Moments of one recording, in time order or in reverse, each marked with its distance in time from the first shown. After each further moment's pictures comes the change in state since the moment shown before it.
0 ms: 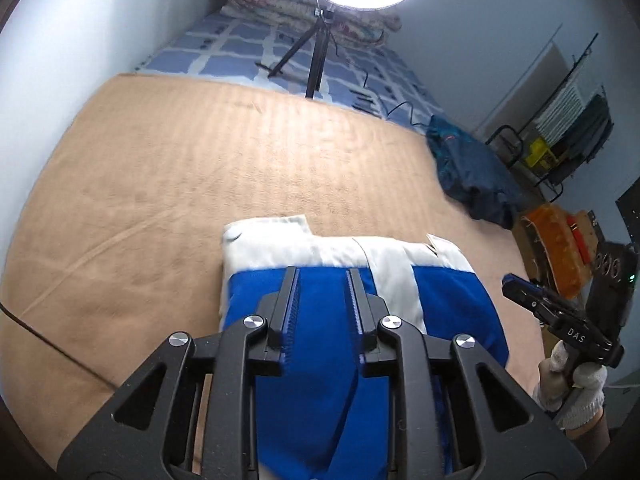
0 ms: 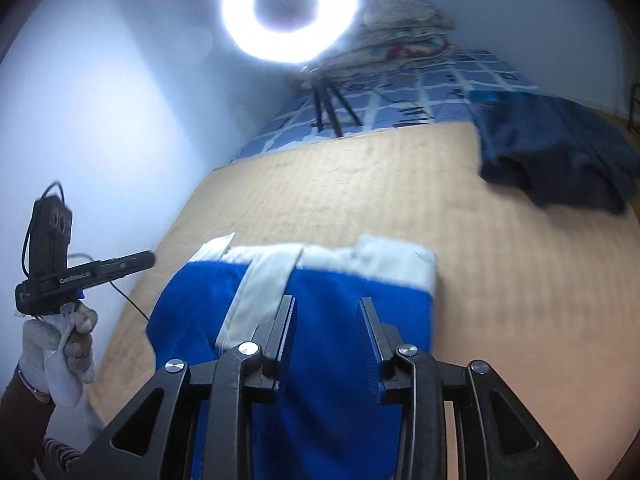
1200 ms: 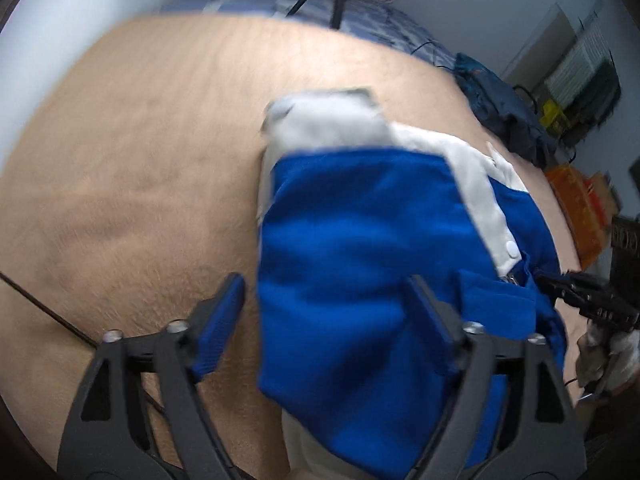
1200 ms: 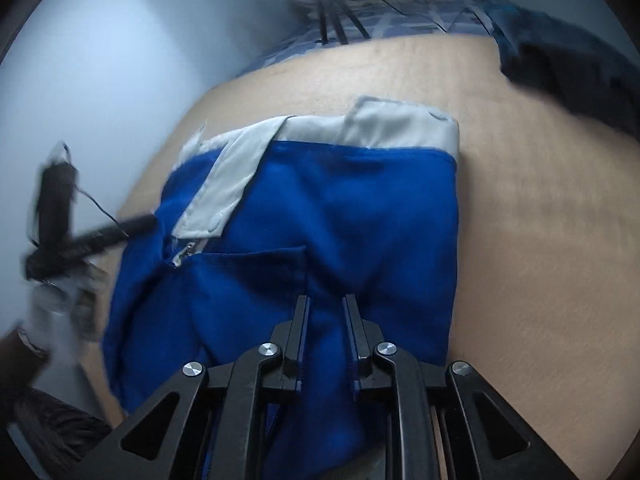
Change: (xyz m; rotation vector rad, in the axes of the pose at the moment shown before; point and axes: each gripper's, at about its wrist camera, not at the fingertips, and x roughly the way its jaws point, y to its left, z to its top) left arm 0.038 0.063 -0.080 0.004 0.105 -0.003; right arm 0.045 -0.017 -0.084 -0.007 0.215 0.042
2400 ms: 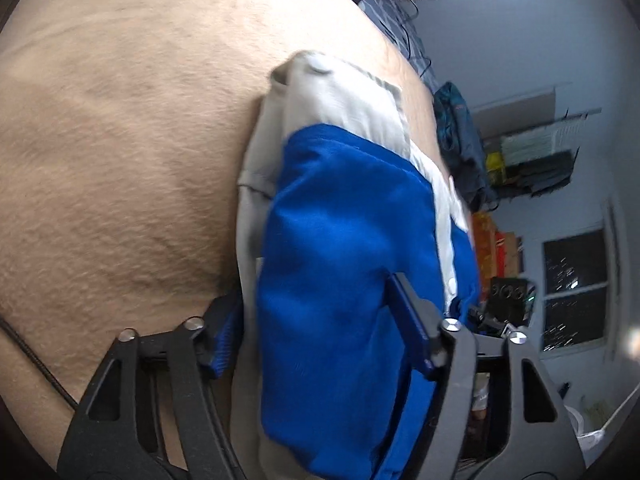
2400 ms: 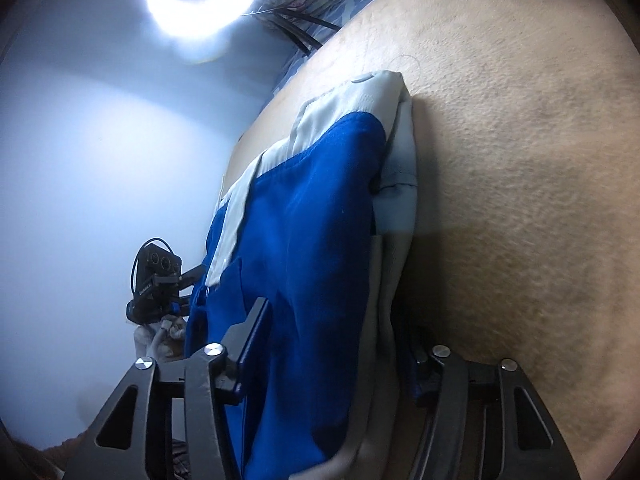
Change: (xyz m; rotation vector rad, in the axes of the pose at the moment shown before) left arm 0.030 0.029 0.023 -0.257 0.144 -0.324; right arm 0.017 -0.082 -0.006 0.314 -0.039 0.408
